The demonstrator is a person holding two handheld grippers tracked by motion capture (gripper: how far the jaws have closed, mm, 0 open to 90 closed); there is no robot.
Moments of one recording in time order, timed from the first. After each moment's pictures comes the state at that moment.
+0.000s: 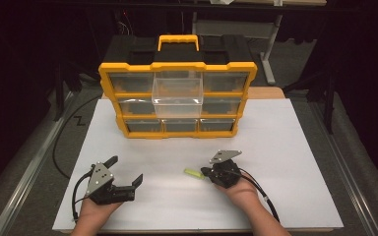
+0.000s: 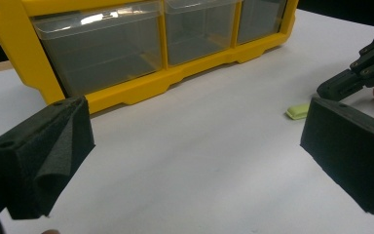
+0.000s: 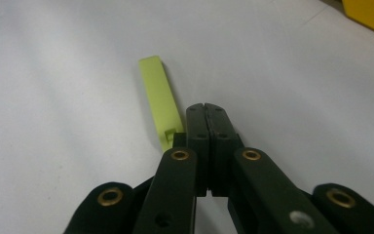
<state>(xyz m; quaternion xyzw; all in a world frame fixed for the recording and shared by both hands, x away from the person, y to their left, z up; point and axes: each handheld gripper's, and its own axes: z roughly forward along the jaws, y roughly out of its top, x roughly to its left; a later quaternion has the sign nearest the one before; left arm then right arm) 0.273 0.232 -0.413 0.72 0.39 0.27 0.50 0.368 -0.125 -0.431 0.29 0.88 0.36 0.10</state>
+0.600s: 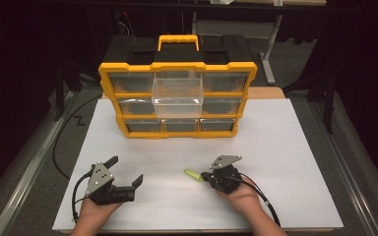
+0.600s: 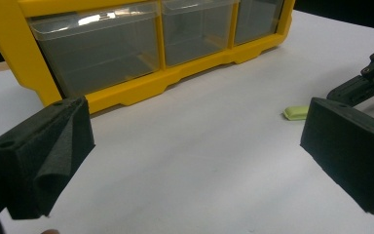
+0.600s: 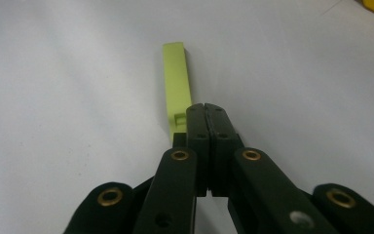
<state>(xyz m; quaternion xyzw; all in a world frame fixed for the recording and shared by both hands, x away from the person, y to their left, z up) 0.273 0.232 -0.413 0.72 0.39 0.27 0.50 0.352 -0.125 -0.430 0.28 0.88 0.36 0.10</state>
